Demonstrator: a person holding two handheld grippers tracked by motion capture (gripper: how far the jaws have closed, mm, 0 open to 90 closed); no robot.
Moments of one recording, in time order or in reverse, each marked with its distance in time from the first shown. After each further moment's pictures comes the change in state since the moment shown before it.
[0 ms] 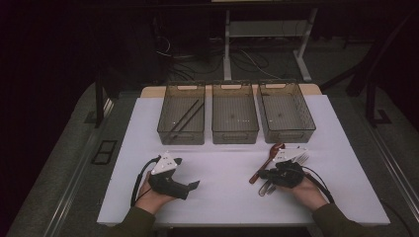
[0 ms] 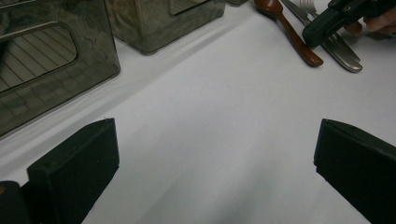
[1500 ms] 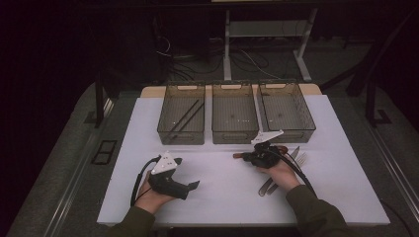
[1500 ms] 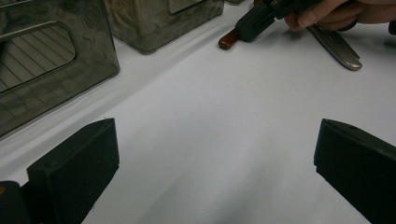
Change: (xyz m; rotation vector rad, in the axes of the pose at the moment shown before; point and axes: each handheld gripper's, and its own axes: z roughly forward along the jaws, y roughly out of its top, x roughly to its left) left arm 0.001 0.000 0.000 0.005 -0.005 0.008; right arm -0.014 0.051 0.051 -0.003 -0.068 0.031
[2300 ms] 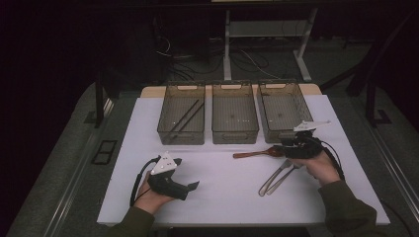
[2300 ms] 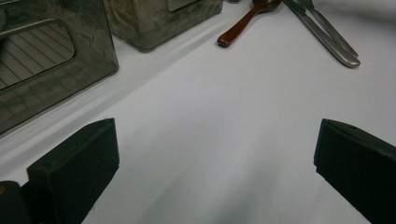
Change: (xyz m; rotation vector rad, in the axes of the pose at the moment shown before) left arm 0.000 -0.001 -0.001 0.003 -0.003 0.001; right arm -0.070 -0.025 -0.083 -0.063 -0.112 0.152
